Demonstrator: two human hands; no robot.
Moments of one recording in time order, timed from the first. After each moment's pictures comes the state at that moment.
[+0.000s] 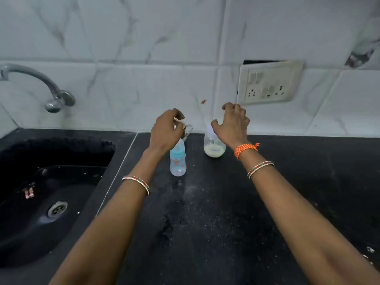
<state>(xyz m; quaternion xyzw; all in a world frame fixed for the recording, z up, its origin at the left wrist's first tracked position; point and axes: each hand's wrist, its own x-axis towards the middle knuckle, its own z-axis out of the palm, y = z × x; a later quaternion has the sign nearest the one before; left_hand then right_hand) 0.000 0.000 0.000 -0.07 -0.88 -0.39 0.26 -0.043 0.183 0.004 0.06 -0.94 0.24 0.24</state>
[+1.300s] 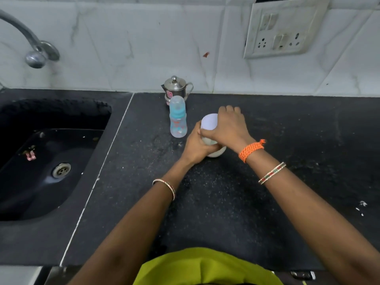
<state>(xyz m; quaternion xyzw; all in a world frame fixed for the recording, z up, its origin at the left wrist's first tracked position) 0.045 0.072 -0.127 -0.06 -0.78 -0.62 0.04 0.037 0.177 -0.040 0.09 -0.99 0.10 0.07</state>
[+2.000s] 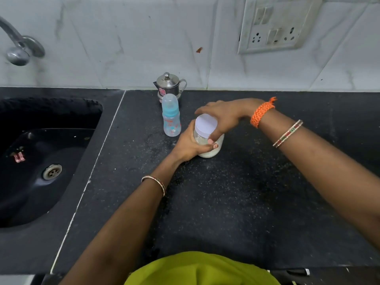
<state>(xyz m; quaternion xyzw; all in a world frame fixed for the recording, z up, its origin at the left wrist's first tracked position) 0.034 0.060 -0.129 -0.07 -0.78 -0.61 -0.03 0.005 0.189 0.014 0.27 -0.93 -0.04 -0.24</state>
